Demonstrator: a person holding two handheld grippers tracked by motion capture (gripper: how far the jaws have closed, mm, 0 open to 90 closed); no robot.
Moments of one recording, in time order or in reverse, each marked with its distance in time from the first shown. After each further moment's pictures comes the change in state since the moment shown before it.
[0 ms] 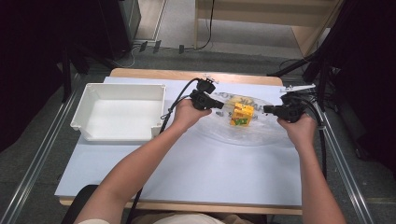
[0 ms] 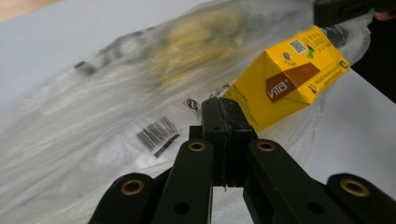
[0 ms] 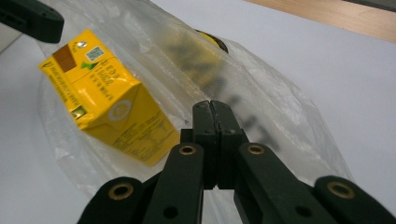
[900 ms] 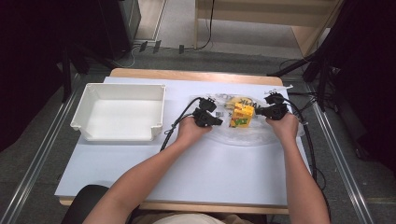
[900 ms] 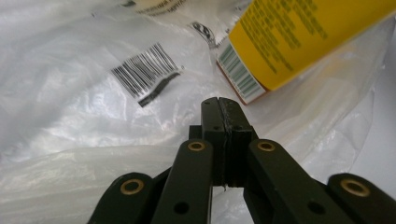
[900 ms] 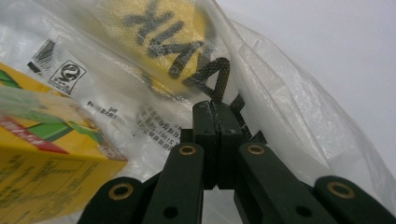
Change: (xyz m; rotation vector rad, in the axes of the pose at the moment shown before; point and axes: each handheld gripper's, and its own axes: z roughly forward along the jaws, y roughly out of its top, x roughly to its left) left arm 0.000 -0.053 0.046 0.070 0.025 -0.032; right arm -0.020 -0.004 0.077 0.119 -0.062 0.031
